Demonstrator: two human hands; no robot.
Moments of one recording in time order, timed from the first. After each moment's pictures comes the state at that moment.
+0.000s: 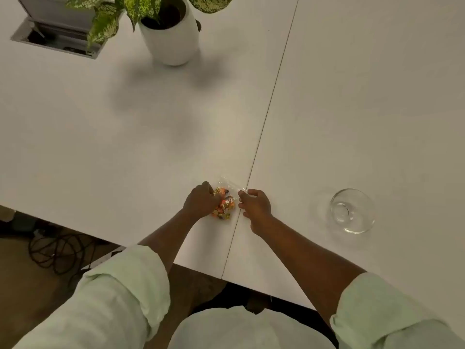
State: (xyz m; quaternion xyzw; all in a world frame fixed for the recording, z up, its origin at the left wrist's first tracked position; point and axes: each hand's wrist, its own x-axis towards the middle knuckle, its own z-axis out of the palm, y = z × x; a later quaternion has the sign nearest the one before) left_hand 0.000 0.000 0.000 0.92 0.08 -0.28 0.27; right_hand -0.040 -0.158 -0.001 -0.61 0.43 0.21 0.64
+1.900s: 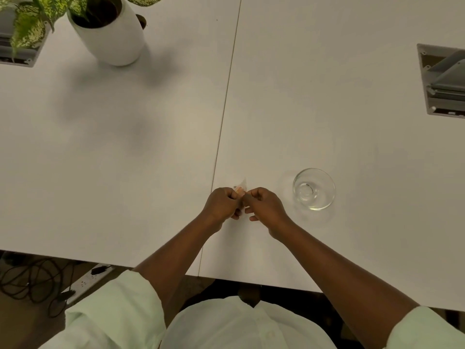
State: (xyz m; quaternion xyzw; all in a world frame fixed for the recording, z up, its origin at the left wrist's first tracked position) left_hand -0.044 -0.126 0.044 0.76 0.12 -0.38 0.52; right_hand -0.093 -0.260 0.041 -0.71 0.34 0.20 0.59
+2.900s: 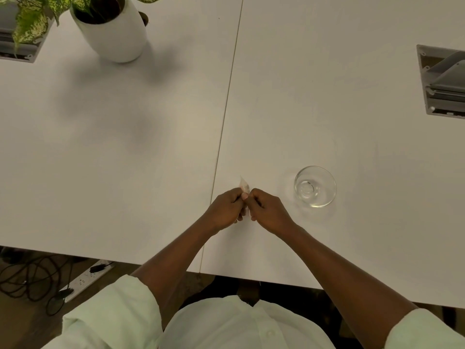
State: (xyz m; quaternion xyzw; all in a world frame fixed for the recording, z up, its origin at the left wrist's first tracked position) left_hand -0.059 -0.114 0.044 0.78 -0.04 -0.40 0.48; right_hand -0.109 -0.264 0.037 -0.84 0.16 0.19 0.48
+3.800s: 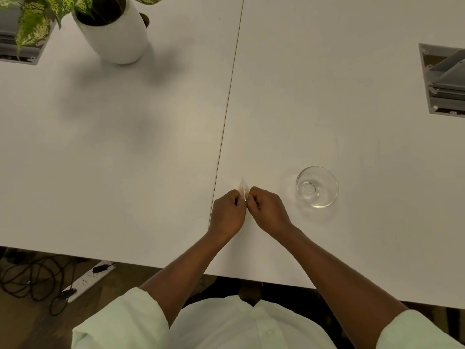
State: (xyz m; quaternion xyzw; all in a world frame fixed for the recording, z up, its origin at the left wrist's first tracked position) left_hand -0.079 -0.129 0.053 0.87 0.04 -0.26 0.42; right_hand -0.107 -0.259 0.022 -0.91 0.09 0.08 0.40
